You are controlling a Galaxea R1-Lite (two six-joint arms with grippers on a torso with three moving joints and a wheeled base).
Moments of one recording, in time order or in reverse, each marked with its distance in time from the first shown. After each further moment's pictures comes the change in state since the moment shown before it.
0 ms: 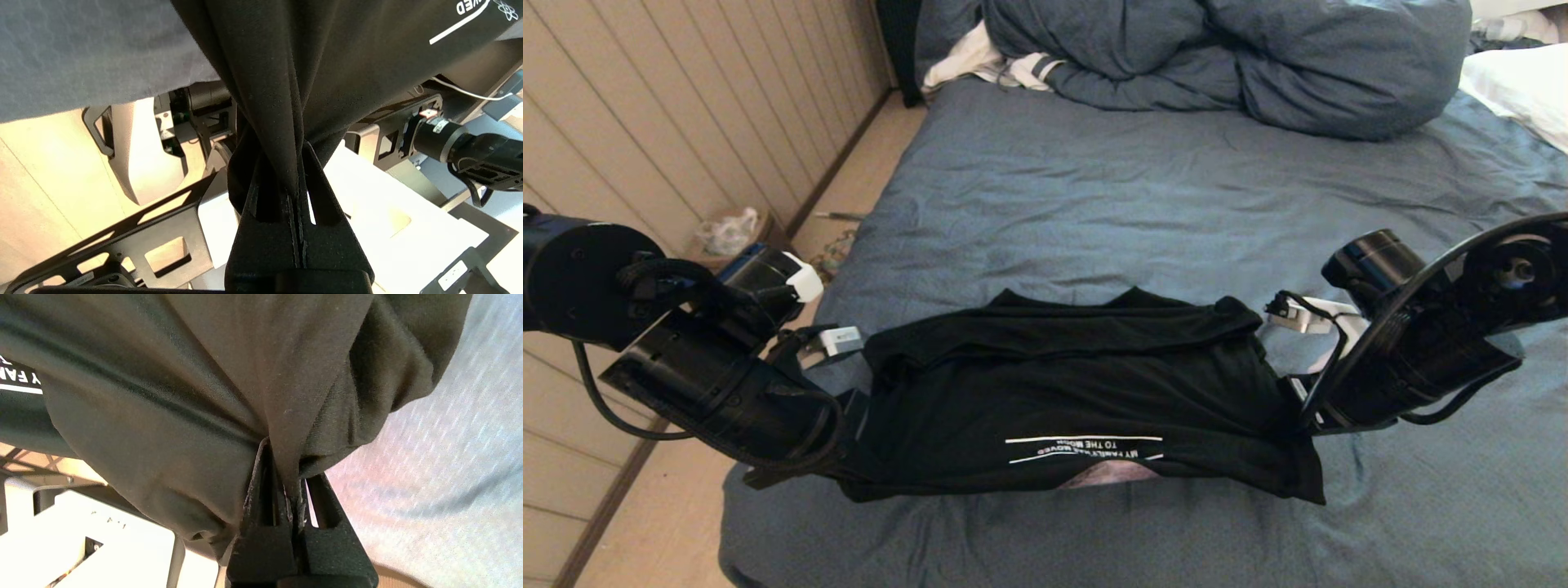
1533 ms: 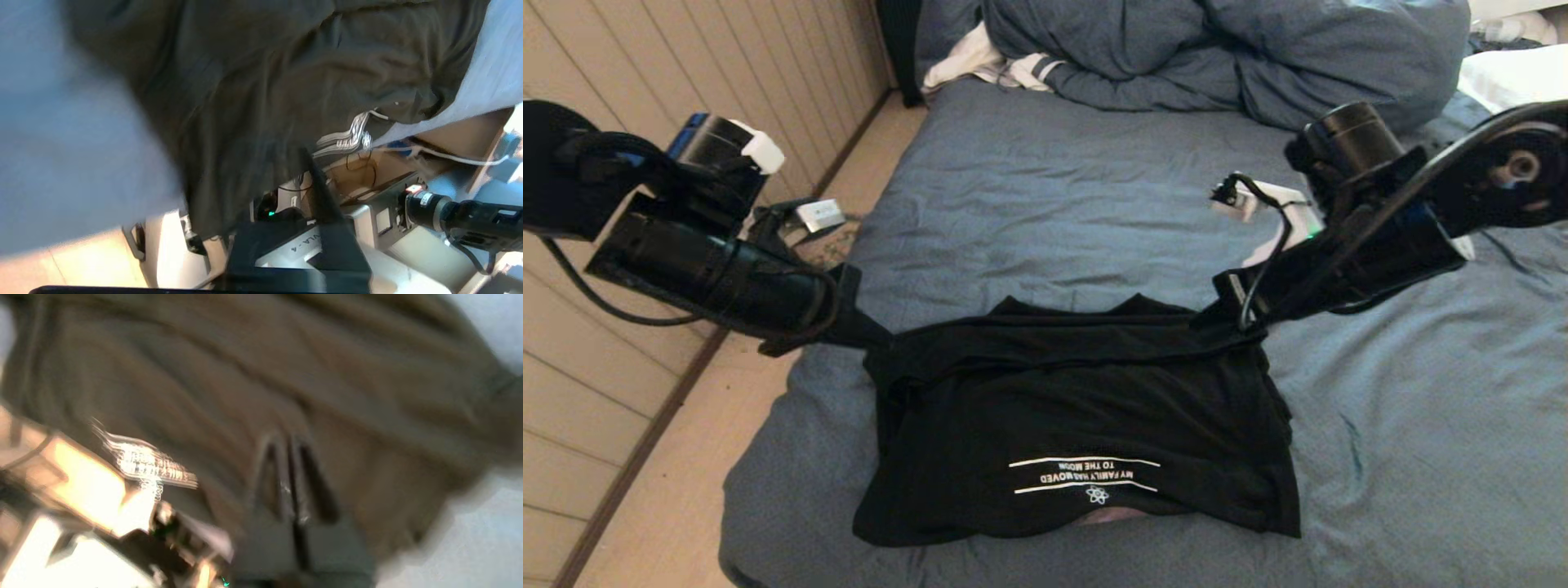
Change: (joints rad) left arm 0.061 0.056 -0.347 -0.043 0.054 0.051; right arm 0.162 0.074 -0.410 -0.010 0.000 -0.030
